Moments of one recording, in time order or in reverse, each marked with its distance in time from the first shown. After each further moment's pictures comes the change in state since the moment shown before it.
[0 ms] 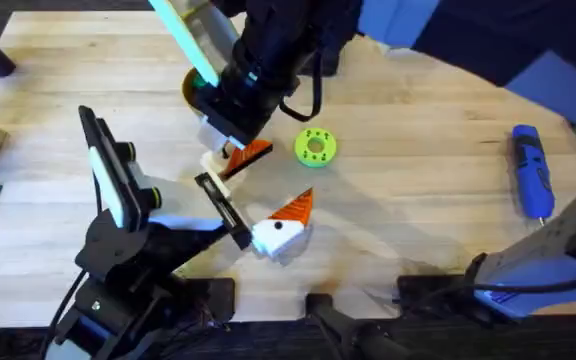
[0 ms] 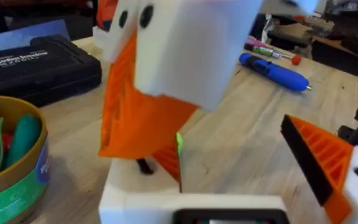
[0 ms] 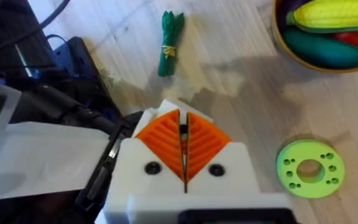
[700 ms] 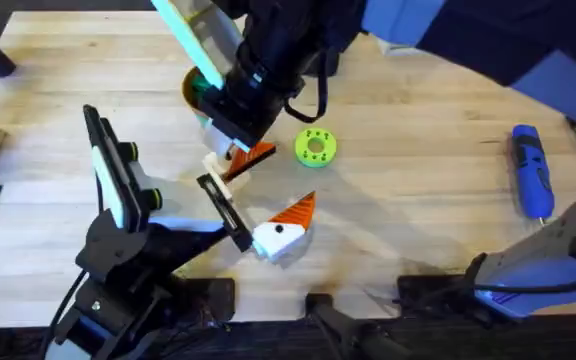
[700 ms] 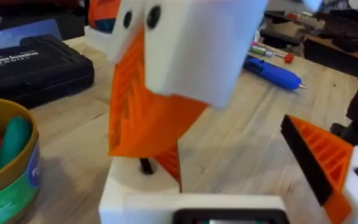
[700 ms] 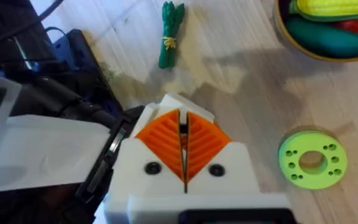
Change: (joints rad) left arm -0.004 0.000 0.000 0.000 0.021 -0.004; right arm 0.000 -0.006 0.001 -0.037 0.000 0.000
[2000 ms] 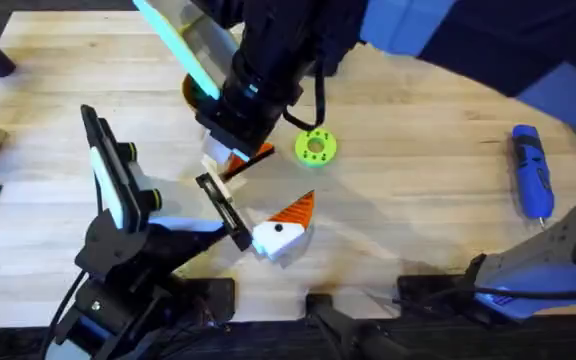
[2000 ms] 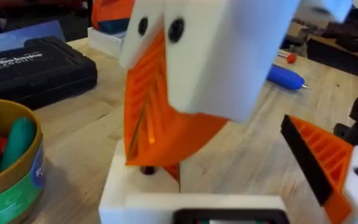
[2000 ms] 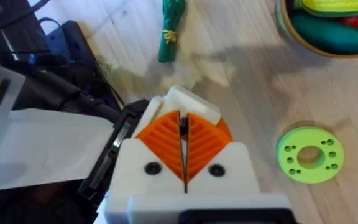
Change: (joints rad) left arm 0.000 -0.001 0.000 0.001 -0.004 0.008; right arm 0.035 -0.009 0.000 -0.016 0.043 -0.001
